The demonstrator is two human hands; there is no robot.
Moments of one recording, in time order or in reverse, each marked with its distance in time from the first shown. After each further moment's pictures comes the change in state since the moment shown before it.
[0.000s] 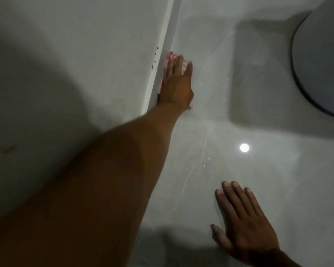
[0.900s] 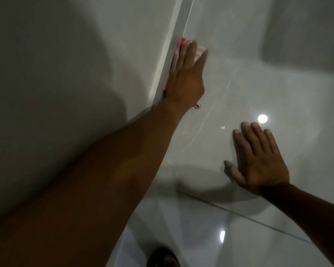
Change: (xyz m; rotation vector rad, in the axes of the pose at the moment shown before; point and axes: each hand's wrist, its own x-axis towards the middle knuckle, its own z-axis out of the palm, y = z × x) left_hand -0.161 -0.012 0.008 0.064 -0.019 0.003; right_hand 0.000 0.002 -0.001 0.004 0.038 -0.022
